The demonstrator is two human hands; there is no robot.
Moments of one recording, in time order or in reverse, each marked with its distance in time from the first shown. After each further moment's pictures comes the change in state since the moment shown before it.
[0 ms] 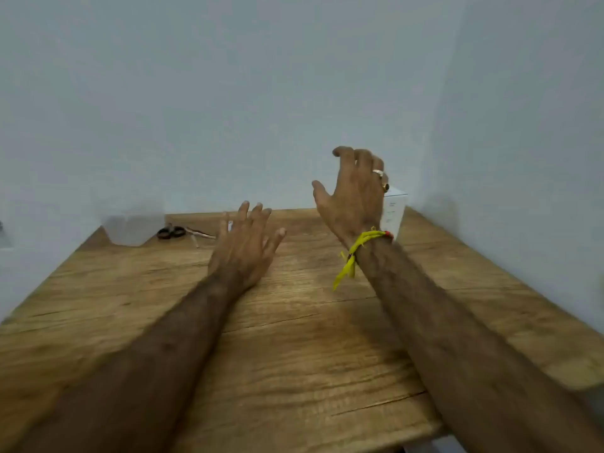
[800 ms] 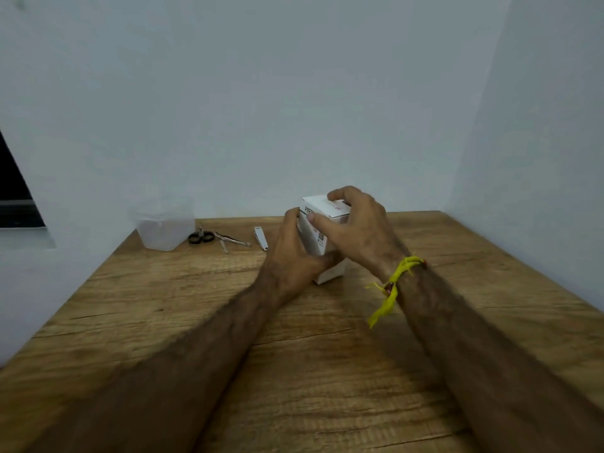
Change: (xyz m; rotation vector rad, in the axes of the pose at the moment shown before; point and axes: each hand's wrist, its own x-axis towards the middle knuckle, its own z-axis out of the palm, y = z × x) left_hand -0.004 0.029 -0.004 -0.688 -0.006 -0.104; right_hand -0.026 -0.033 -0.012 0.446 -0.433 0.208
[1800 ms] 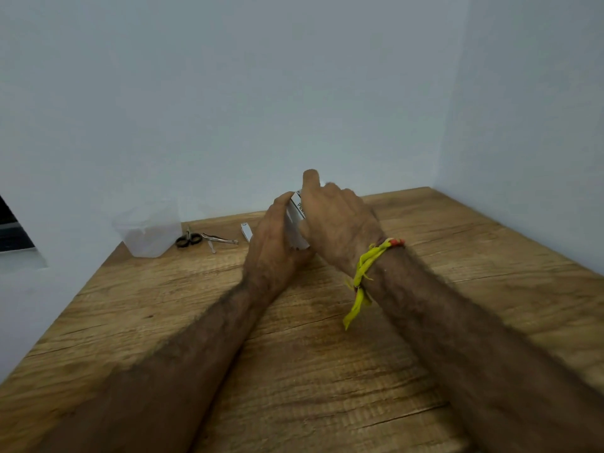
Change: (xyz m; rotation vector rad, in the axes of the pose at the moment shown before) left_hand 0.003 -0.013 0.004 0.215 0.091 0.240; right_hand -0.022 -0.036 -0.015 -0.568 -0.122 -0.176
